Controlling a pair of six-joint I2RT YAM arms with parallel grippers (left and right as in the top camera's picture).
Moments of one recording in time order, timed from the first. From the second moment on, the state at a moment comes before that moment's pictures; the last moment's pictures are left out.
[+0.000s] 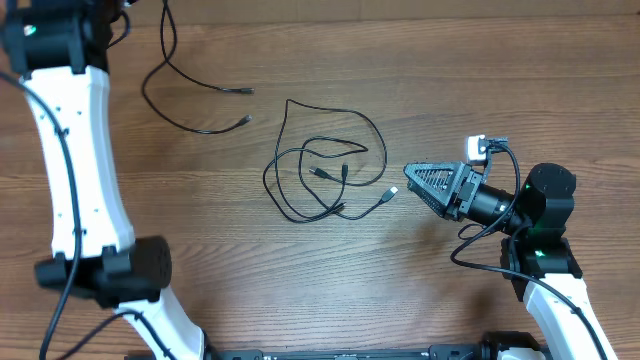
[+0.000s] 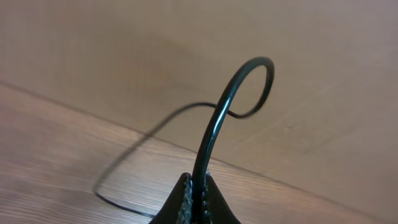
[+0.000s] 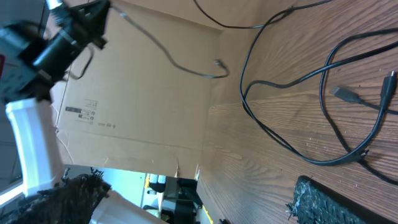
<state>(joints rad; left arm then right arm) 0.10 1.98 2.41 -0.90 0.15 -0.44 -0.03 1.05 0.50 0.28 -1.11 1.05</state>
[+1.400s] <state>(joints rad) 0.52 2.31 2.41 -0.91 -0.08 -0.84 -0.03 1.05 0.50 0.28 -1.02 1.04</state>
